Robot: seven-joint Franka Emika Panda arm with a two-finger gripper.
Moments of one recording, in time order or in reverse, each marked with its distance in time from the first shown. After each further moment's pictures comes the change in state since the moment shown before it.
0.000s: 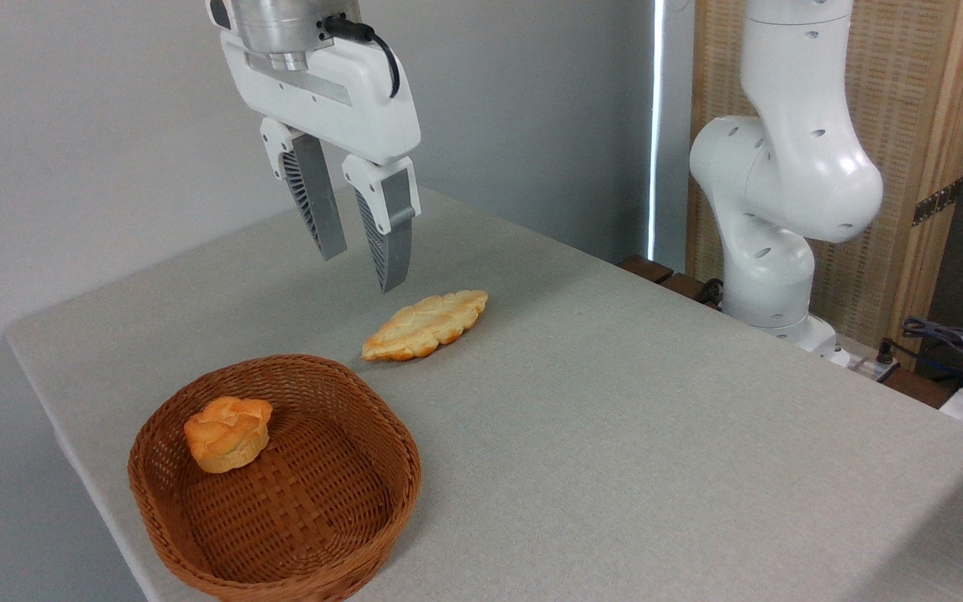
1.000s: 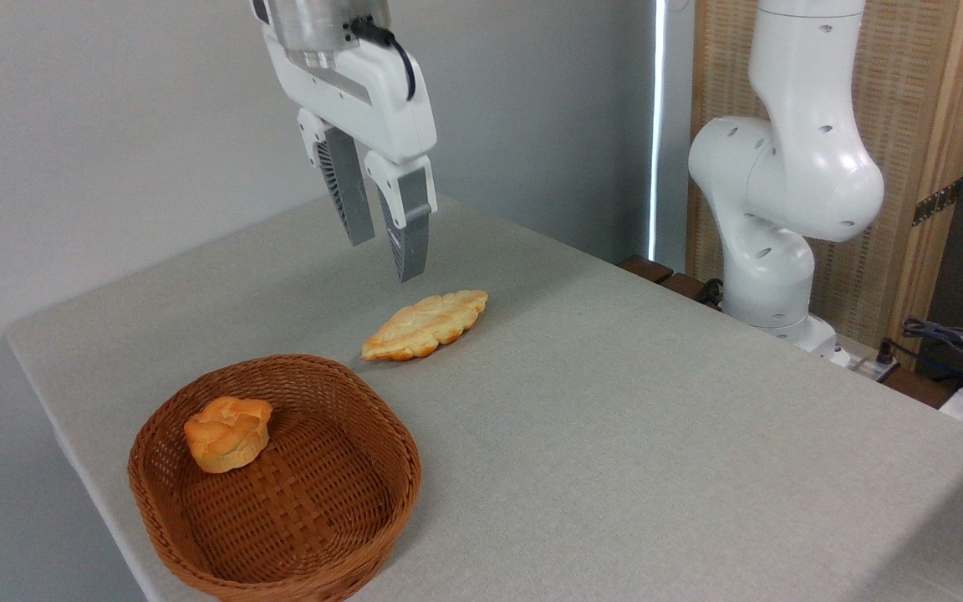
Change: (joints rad) arm 0.027 -0.122 -0.066 -0.184 -0.030 0.063 0.099
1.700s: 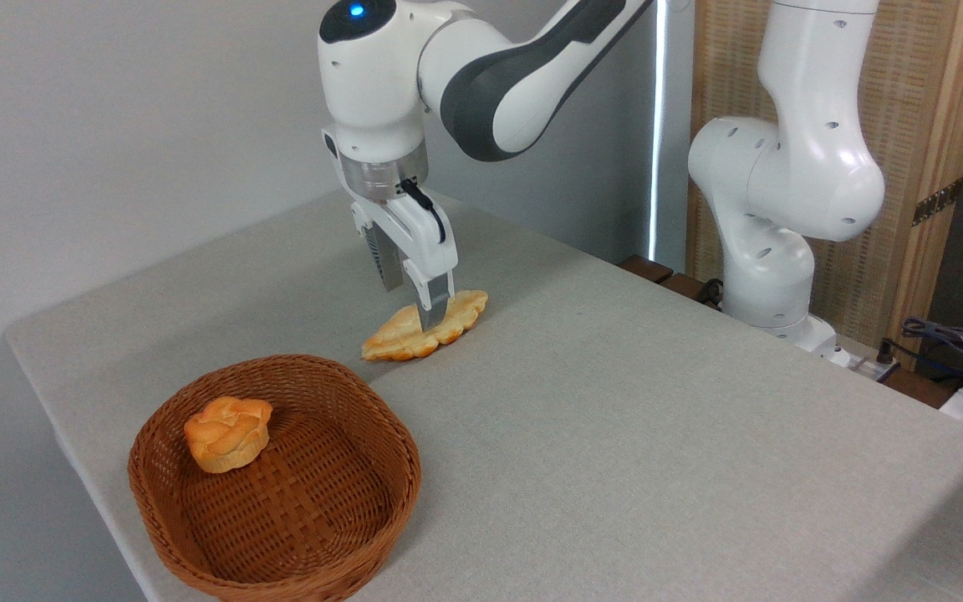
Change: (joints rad) arm 0.014 -0.100 -0.216 -0.531 -0.257 0.404 0.000
